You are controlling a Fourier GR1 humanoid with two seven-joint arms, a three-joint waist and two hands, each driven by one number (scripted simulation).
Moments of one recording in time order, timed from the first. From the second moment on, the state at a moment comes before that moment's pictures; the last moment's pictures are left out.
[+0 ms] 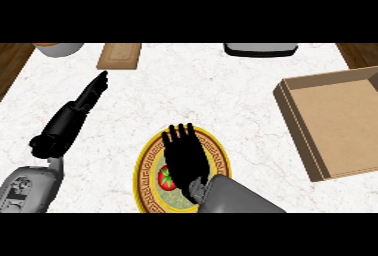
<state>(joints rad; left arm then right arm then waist) -0.25 0.34 -0.08 -1.51 -0.03 -0.12 -0.07 -0.60 -0.01 0.85 -1.33 0.90 0.44 0.72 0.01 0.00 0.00</state>
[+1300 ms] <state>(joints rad) -0.21 0.27 -0.02 -1.53 -0.10 -0.18 -0.08 -0.56 -0.06 0.85 -1.13 1.09 0.15 0.31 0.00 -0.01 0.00</state>
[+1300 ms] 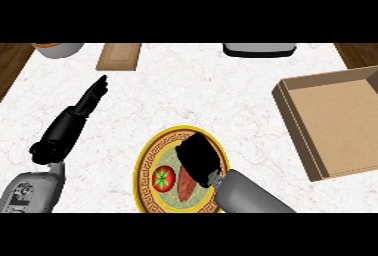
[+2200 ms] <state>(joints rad) -0.16 0.30 0.02 -1.54 -0.09 -0.18 -0.09 -0.16 -0.89 0.96 -1.84 0.82 -0.31 -0.63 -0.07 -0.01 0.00</state>
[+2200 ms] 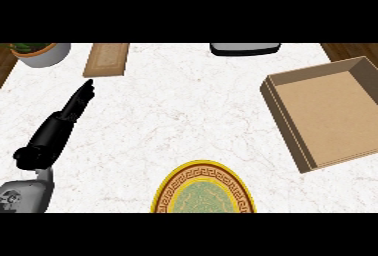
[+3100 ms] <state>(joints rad) -0.20 0.28 0.00 -1.57 -0.10 -0.18 -0.06 -0.01 -1.32 0.30 -1.75 -0.25 -0.20 -0.80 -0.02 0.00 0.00</state>
